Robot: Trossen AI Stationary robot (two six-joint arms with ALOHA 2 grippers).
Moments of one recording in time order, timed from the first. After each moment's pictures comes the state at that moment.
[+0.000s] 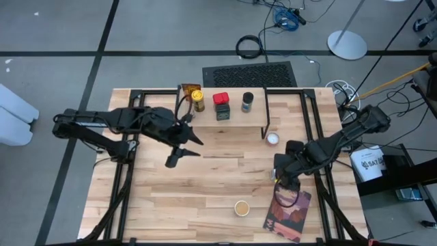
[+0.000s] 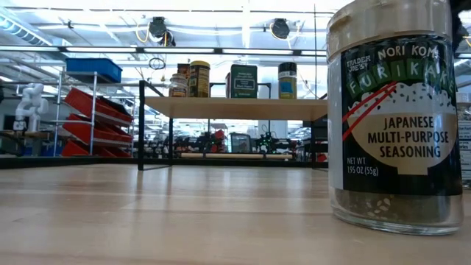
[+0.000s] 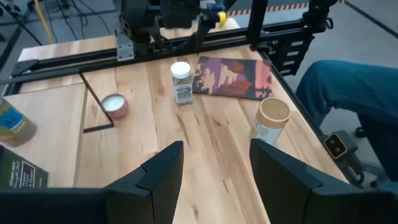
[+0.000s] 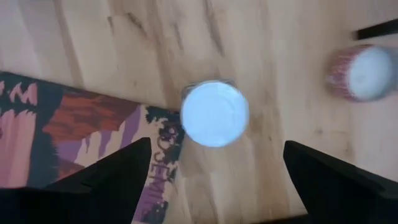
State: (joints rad) left arm -0.07 1.21 1.30 -0.61 0.18 0.12; right arm 0.50 1.28 1.10 -1.27 0.11 0.68
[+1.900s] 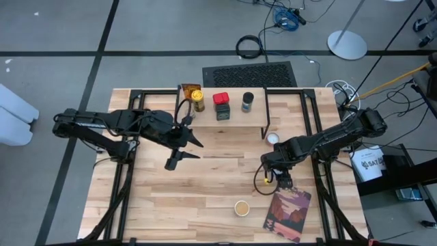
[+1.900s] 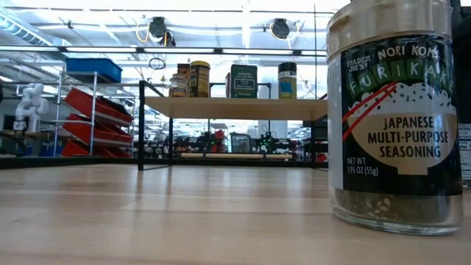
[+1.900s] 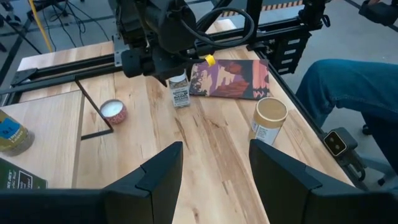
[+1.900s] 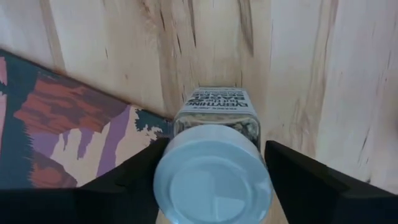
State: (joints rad) left arm -0.11 1.21 1.30 -0.61 0.15 0.14; right arm 0.28 1.38 0.91 -1.01 -0.11 0.34
